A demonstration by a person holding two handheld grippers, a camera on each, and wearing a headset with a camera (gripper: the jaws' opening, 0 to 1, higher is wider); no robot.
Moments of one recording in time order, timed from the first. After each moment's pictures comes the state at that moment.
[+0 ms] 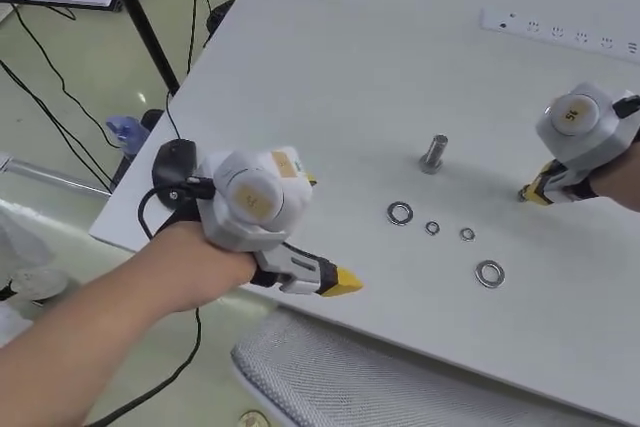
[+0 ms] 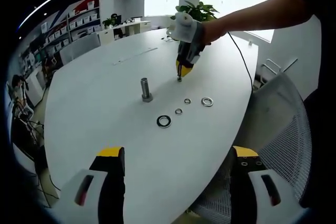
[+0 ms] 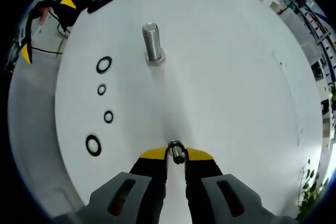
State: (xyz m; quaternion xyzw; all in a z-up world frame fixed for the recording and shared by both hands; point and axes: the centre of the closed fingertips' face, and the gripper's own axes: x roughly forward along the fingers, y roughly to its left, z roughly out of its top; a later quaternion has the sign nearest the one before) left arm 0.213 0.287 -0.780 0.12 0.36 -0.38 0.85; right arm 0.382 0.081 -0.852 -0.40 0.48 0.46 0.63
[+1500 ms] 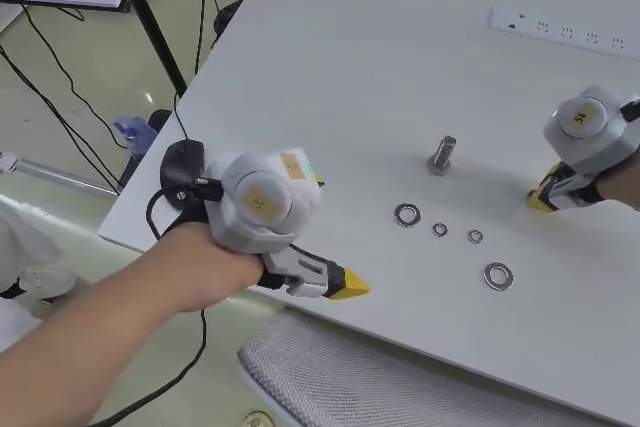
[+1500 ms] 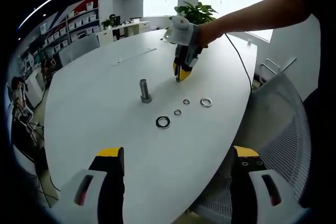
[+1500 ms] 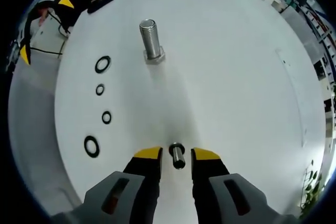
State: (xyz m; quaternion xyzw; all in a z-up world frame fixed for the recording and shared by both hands) left arm 0.212 0.285 -0.778 0.12 0.35 -0.38 0.85; right arm 0.384 0.080 -0.861 -0.39 0.48 0.47 0.63
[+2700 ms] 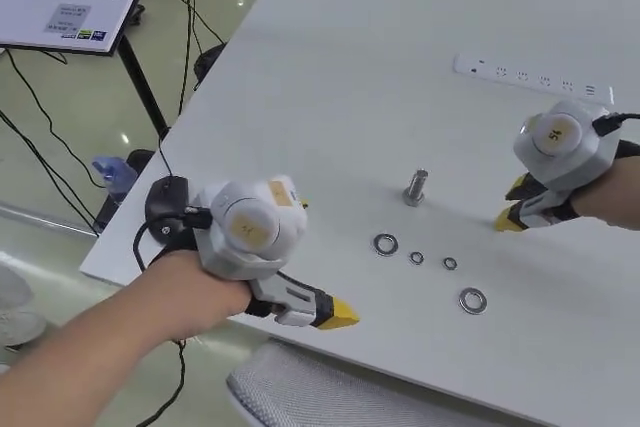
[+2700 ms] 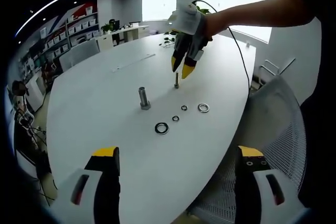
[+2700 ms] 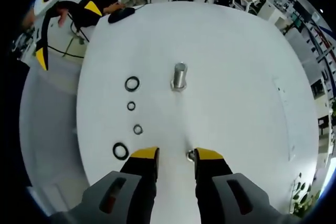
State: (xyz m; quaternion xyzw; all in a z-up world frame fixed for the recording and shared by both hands) left arm 0.209 0.280 -0.762 0.13 0.34 -0.38 0.85; right arm 0.351 0.107 -0.801 -0.40 0.43 0.51 0.63
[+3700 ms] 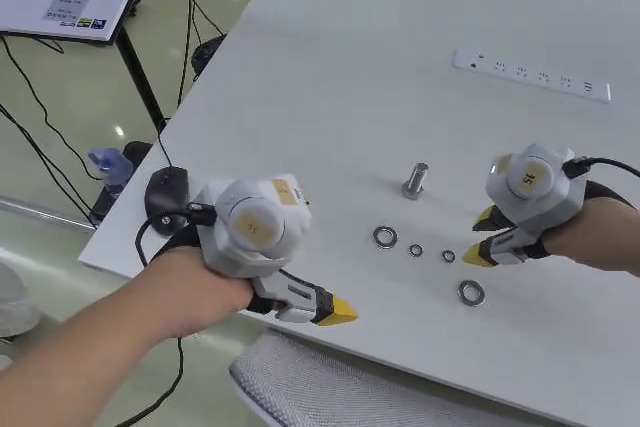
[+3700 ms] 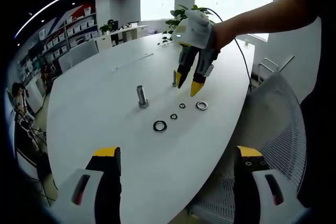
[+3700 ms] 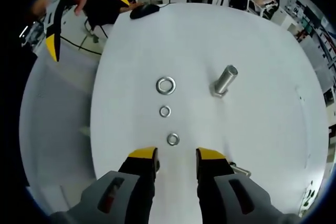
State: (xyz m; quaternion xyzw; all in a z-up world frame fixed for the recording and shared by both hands) left arm 0.204 0.279 -0.764 0.13 0.34 -0.38 0.85; right arm 0.299 0.131 -0.833 -0.38 0.43 0.55 0.60
